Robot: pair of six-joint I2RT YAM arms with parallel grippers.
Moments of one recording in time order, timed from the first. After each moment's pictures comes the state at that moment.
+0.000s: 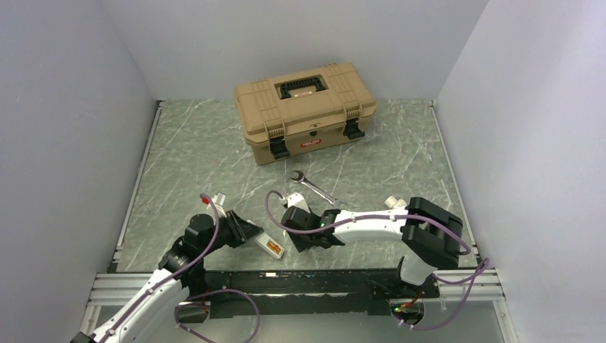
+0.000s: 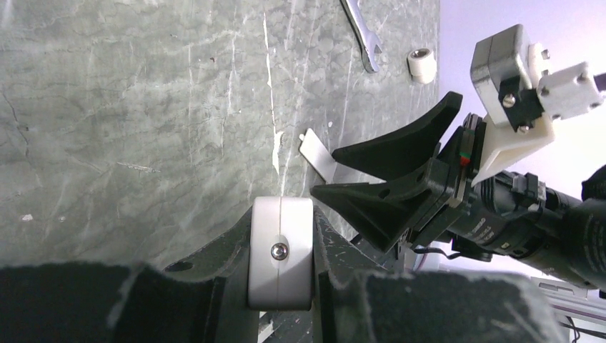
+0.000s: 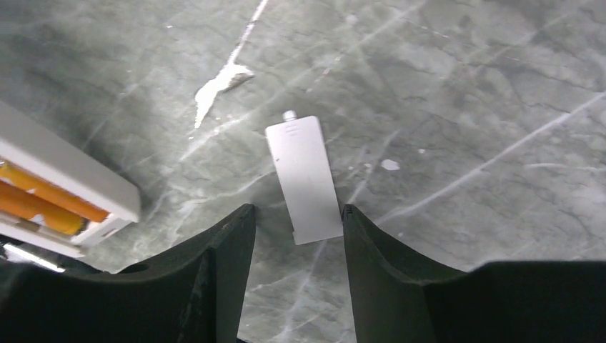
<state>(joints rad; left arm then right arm) -0.49 0.35 0.04 -0.09 0.30 -1.00 1.19 1.61 0.84 -0.34 0.28 0.54</state>
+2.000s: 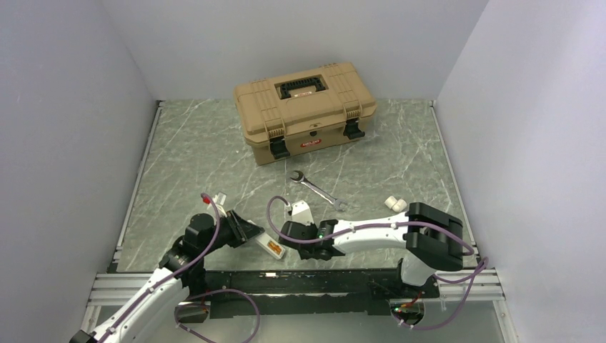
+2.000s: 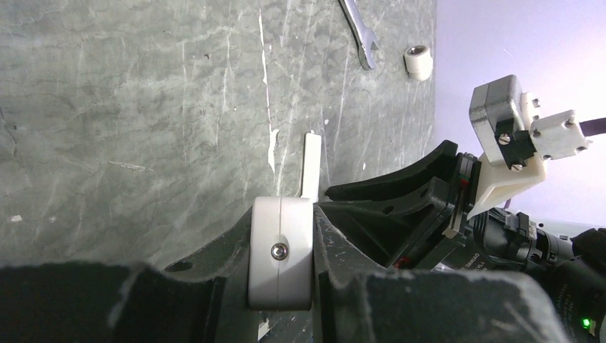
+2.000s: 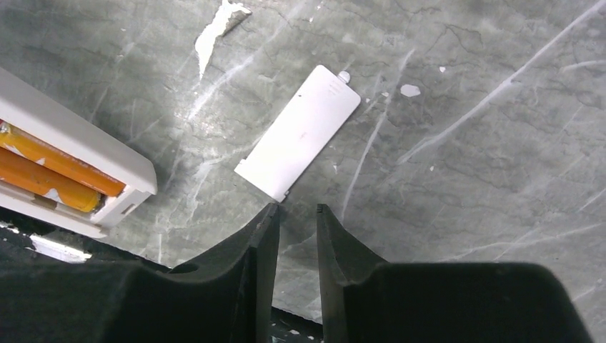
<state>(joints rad) -0.49 0.37 0.04 -0.07 0.32 -1.01 1.31 1.61 0.86 -0.44 0.39 0.80</state>
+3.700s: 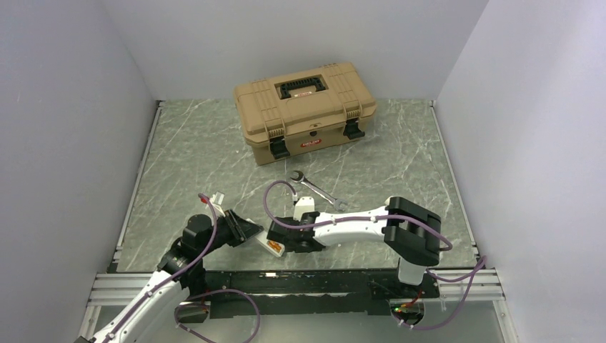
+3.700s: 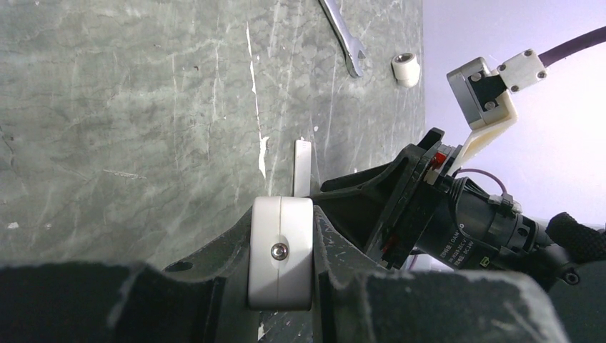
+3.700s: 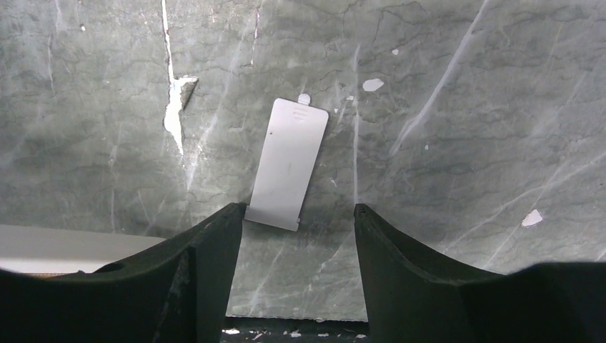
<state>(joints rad) -0.48 0.31 0.04 -0.09 0.32 -1.01 1.29 1.76 1.06 -0.68 0.45 1.22</state>
